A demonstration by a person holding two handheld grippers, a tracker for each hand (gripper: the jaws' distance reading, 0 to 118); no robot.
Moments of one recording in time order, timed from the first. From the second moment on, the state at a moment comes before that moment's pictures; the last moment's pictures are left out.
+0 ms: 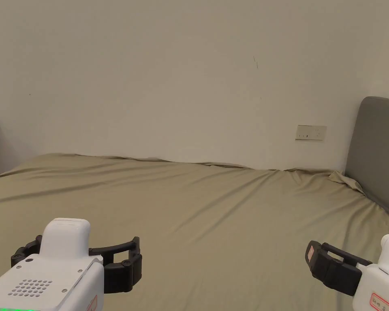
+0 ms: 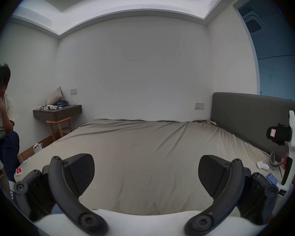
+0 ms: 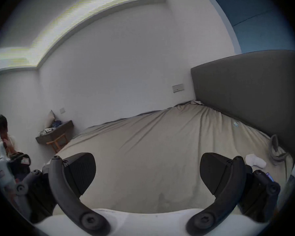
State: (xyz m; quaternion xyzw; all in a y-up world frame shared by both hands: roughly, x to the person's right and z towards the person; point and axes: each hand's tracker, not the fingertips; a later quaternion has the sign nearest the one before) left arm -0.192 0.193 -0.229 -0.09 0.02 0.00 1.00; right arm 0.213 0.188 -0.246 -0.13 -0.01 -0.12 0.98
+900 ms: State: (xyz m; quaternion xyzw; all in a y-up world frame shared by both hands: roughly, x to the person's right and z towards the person) left arm -0.198 0.206 -0.238 -0.09 0.04 0.01 1.00; right arm 0.197 0.195 -0.241 -0.13 -0.03 -0.02 0.99
